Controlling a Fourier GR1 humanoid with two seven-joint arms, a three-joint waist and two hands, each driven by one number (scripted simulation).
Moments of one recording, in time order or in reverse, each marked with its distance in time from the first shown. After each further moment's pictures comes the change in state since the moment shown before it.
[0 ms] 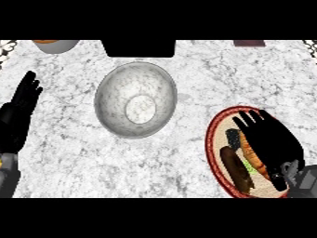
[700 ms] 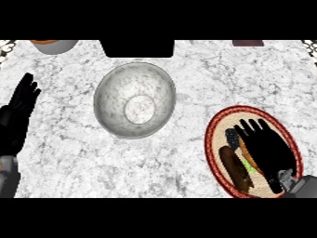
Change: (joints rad) left arm 0.018 -0.050 0.056 -0.016 -0.057 -0.041 0.004; right arm 0.132 0.080 -0.035 0.142 0.253 -0.146 -0.165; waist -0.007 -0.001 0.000
